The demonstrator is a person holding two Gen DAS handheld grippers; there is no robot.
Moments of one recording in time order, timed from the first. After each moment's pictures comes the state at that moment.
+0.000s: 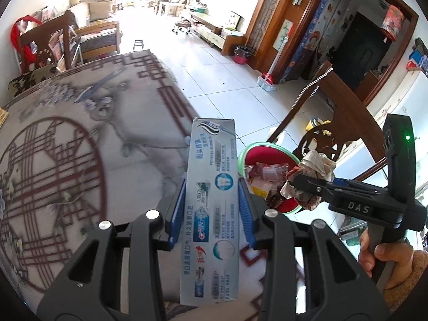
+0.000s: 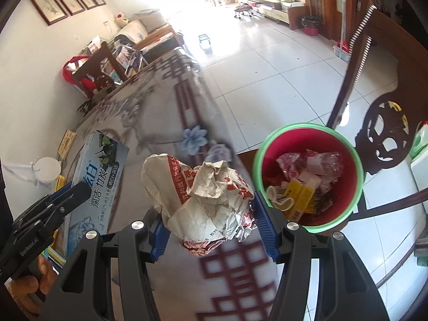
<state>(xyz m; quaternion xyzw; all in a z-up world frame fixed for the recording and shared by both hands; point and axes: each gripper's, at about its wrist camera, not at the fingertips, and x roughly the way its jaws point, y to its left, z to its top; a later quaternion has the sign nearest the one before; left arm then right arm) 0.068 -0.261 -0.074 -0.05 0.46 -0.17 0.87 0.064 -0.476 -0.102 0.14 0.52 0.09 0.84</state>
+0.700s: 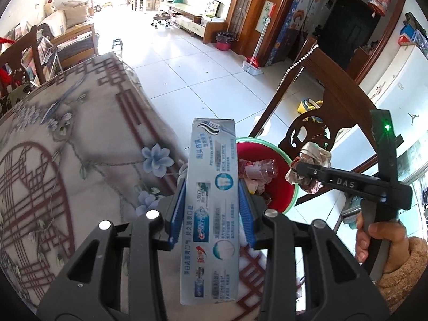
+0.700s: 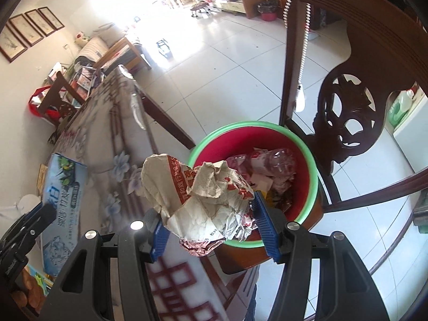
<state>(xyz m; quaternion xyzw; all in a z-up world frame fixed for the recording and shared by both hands) 0.106 -0.340 -0.086 0.00 0.48 -0.21 0.85 0.094 -0.584 -0.141 0.19 0.54 0.00 0.82</state>
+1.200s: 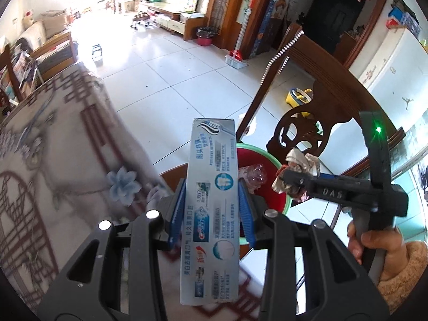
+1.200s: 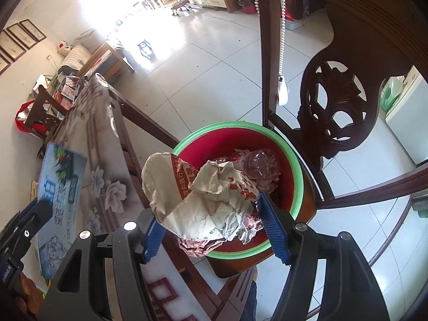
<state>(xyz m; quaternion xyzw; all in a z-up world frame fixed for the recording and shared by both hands) 0.143 -0.401 -0.104 0.04 0.48 -0.25 0.84 0.108 -0.612 -0.163 0.21 0.55 -0.03 0.81</state>
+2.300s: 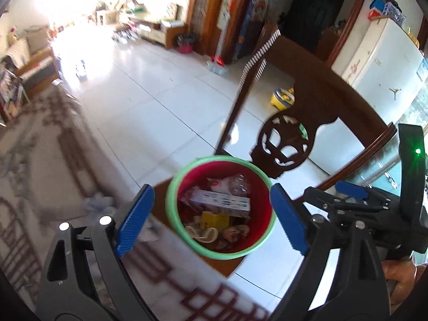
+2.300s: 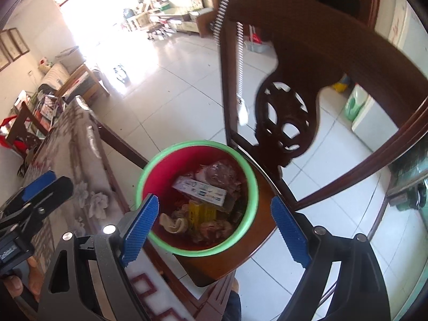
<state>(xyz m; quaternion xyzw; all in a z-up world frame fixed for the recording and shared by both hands) 0.139 -0.416 -0.086 0.04 0.44 -0.28 0.85 0.062 -0.606 -0.109 0.16 0.49 -0.11 0.85</state>
